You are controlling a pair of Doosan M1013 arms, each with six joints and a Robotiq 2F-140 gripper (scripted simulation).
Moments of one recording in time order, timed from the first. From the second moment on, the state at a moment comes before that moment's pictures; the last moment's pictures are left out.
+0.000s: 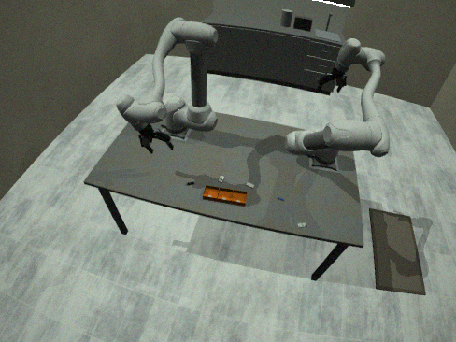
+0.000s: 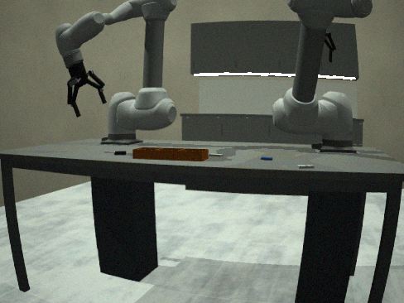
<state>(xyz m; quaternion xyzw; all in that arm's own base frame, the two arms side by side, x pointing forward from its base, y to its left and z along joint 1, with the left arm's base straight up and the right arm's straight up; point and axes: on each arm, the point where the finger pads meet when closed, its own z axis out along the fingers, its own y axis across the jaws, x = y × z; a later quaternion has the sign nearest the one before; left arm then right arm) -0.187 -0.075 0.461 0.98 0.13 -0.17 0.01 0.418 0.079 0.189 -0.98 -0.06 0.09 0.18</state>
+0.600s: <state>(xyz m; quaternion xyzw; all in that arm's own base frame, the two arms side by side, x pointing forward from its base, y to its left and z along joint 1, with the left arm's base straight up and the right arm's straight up) -0.187 -0.075 0.461 0.98 0.13 -0.17 0.01 0.386 0.172 0.196 -0.99 -0.04 0.09 0.08</state>
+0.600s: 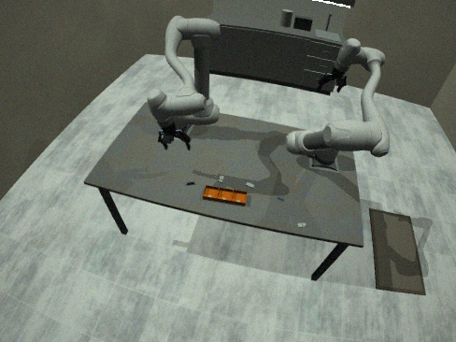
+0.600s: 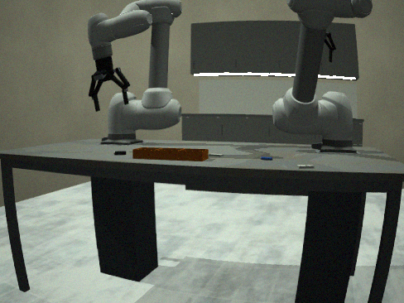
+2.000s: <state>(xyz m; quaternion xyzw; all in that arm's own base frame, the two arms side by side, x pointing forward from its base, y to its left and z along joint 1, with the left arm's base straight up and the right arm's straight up) -0.187 -0.075 0.461 0.98 0.13 -0.17 0.01 0.356 0.340 0.195 -1.00 -0.04 0.00 0.00</state>
